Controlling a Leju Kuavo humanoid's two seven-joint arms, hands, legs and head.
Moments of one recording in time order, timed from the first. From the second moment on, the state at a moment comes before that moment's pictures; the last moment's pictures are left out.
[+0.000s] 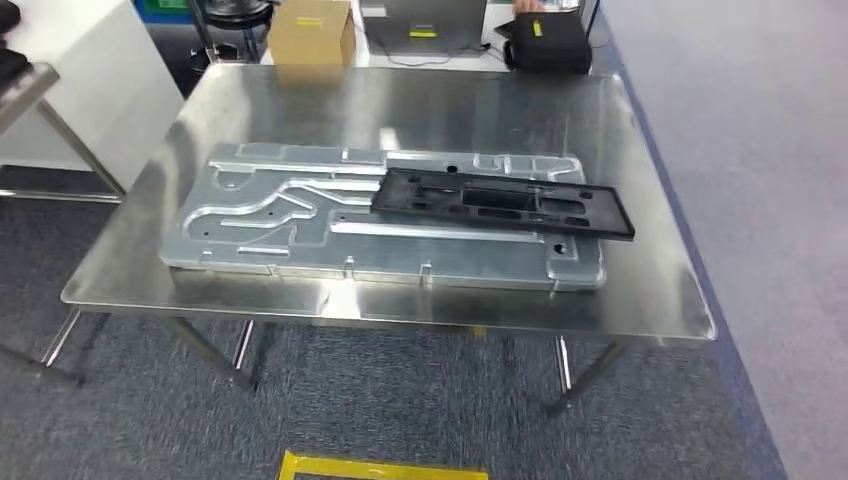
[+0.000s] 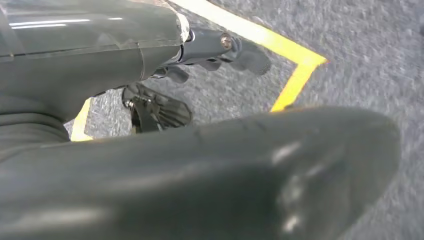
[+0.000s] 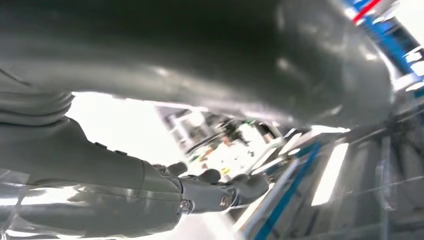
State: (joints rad) left arm -0.07 -0.06 1.37 -0.22 -0.80 -0.13 -0.45; right arm 0.13 -0.12 -0.94 -1.68 0.61 0.00 -0.69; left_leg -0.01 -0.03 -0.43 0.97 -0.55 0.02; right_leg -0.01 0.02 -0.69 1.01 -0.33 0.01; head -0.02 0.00
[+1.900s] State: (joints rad) left arm -0.09 -0.08 1.38 -0.22 -0.84 -0.13 -0.45; right arm -0.06 0.06 -1.31 -0.22 1.57 0.20 0.10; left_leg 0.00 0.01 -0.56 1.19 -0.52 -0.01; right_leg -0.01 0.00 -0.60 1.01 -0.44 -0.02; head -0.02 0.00
